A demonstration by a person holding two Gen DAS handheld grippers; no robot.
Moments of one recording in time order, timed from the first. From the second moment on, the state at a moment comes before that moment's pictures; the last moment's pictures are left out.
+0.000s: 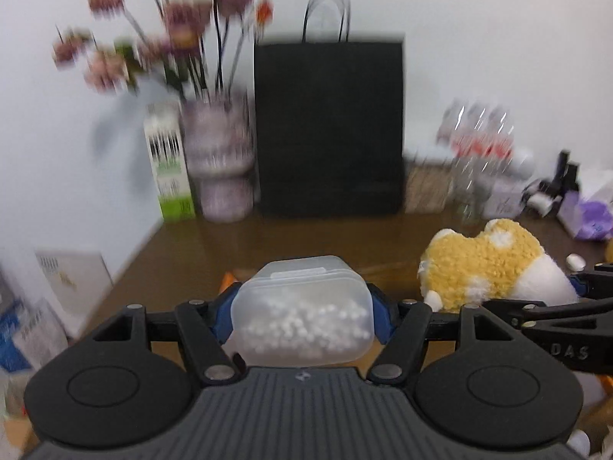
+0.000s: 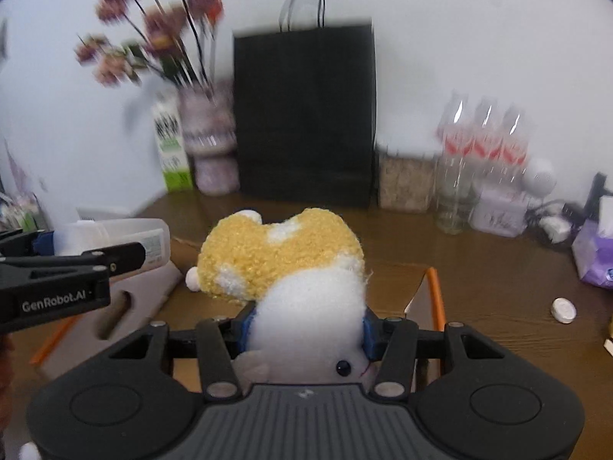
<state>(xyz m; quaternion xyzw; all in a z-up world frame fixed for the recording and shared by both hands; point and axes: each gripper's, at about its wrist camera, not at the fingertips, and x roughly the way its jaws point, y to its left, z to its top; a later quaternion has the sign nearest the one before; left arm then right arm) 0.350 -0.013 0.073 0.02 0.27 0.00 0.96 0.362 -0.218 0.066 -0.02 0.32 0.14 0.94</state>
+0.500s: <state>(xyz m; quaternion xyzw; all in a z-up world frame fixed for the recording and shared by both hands) 0.404 -0.012 0.022 0.03 0.41 0.02 0.91 0.420 -0.207 0.007 -0.02 0.45 0.11 0.89</state>
